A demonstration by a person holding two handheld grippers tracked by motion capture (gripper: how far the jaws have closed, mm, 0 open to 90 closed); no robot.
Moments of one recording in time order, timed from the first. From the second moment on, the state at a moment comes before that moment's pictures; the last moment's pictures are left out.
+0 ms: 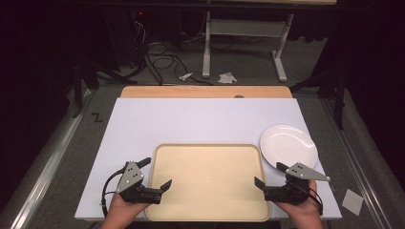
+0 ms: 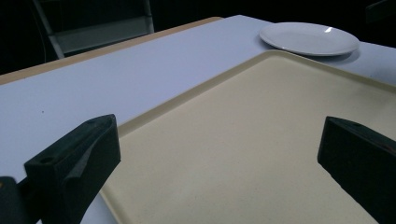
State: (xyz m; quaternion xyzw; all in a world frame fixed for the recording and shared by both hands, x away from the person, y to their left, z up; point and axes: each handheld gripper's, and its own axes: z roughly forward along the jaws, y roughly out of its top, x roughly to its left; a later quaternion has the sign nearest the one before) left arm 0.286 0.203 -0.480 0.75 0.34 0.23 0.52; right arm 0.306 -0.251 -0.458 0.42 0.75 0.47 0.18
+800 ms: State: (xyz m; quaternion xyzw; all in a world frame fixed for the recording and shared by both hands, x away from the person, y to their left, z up) left arm 0.287 0.203 -0.483 0.75 0.34 0.23 0.52; right arm 0.308 -0.253 -0.458 0.43 0.75 0.47 0.19
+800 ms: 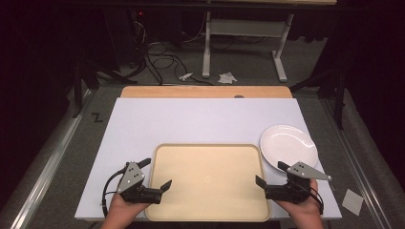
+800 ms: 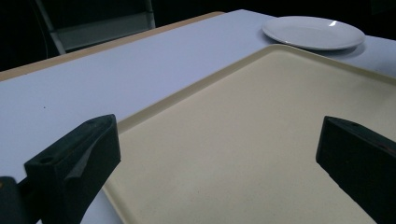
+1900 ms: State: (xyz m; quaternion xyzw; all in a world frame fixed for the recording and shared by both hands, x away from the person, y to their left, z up) left arm 0.291 0.207 -0.484 0.75 0.35 0.23 0.52; right arm 0.316 -0.285 -0.460 0.48 0.72 0.45 0.21
